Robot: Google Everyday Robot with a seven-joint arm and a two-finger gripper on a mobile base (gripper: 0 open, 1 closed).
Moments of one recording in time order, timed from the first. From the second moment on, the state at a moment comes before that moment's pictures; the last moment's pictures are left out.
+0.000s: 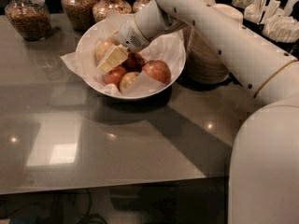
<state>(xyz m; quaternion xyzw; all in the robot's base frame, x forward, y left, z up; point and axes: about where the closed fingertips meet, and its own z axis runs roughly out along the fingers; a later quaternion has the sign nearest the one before) 0.665 0.114 0.895 -0.63 0.64 0.28 0.35</state>
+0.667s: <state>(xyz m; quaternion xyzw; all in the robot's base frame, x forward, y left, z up) 0.665 0.114 0.895 -0.63 0.64 0.28 0.35</state>
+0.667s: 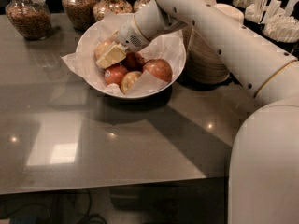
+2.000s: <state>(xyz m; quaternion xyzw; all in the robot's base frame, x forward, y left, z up) 0.653 0.112 0.963 -0.63 0.61 0.31 0.38</state>
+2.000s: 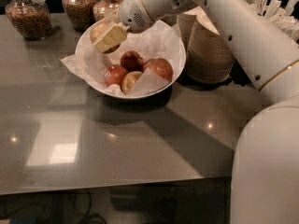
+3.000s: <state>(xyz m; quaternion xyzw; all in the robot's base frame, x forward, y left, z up) 0.598 0.044 1.023 -0.69 0.57 0.27 0.34</state>
